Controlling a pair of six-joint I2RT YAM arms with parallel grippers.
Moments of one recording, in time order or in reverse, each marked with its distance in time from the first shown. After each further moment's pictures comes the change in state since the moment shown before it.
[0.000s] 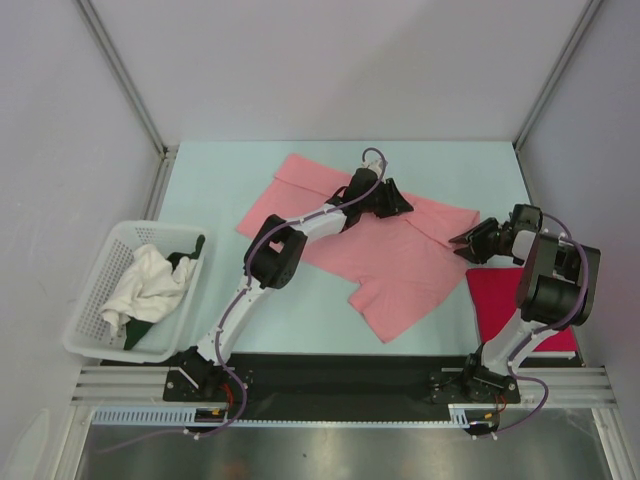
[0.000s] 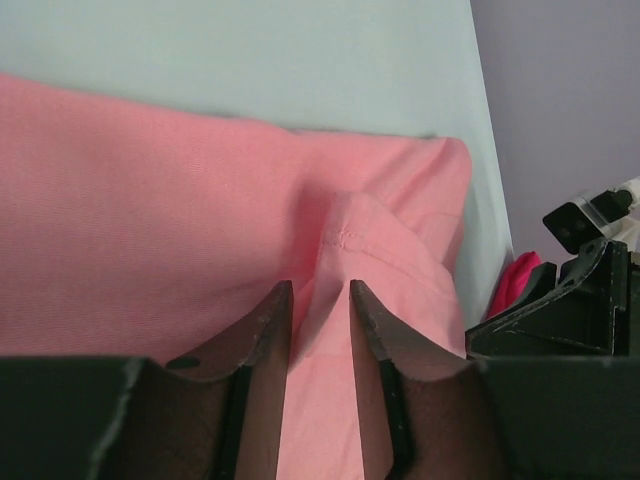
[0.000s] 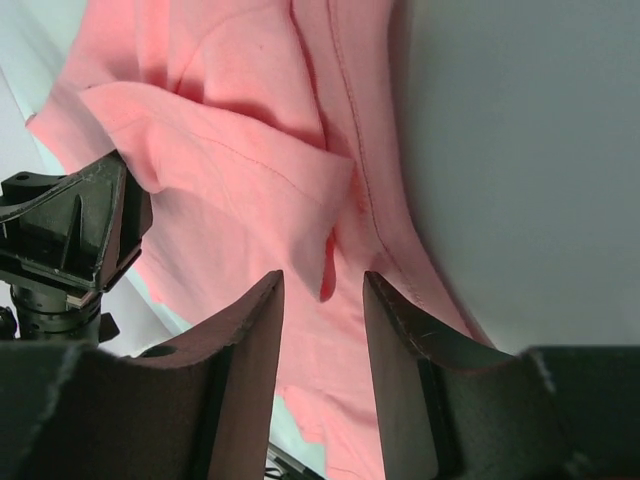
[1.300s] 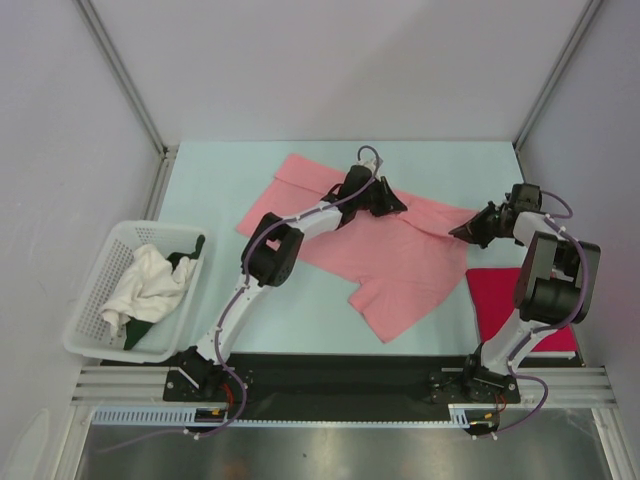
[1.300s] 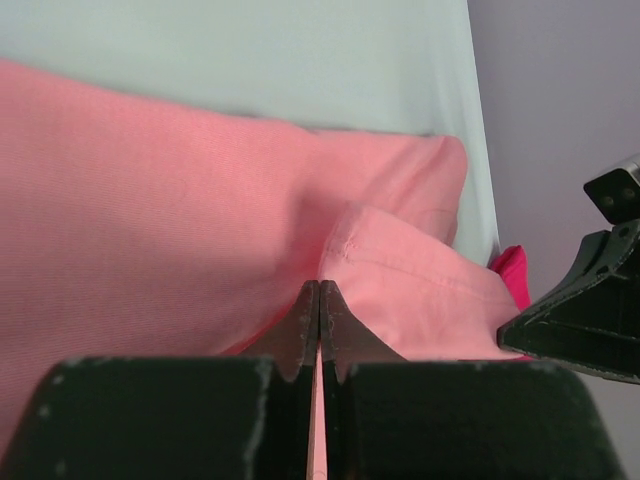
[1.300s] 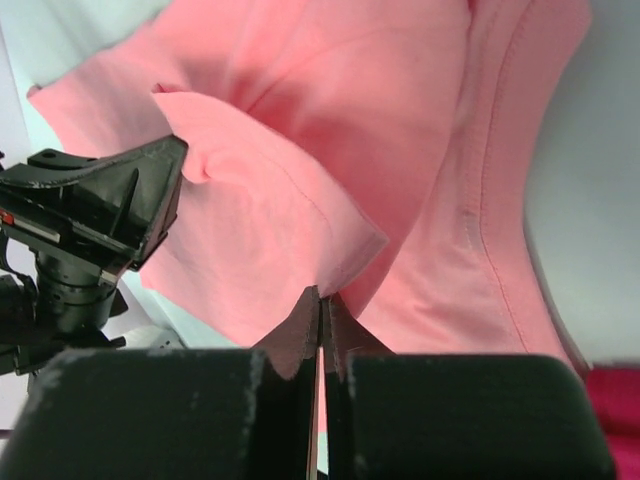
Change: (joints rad) left arm 0.034 0.001 0.001 -0.012 0.059 -0.031; right arm 0.050 0.011 0.197 -0.212 -0.007 -0.081
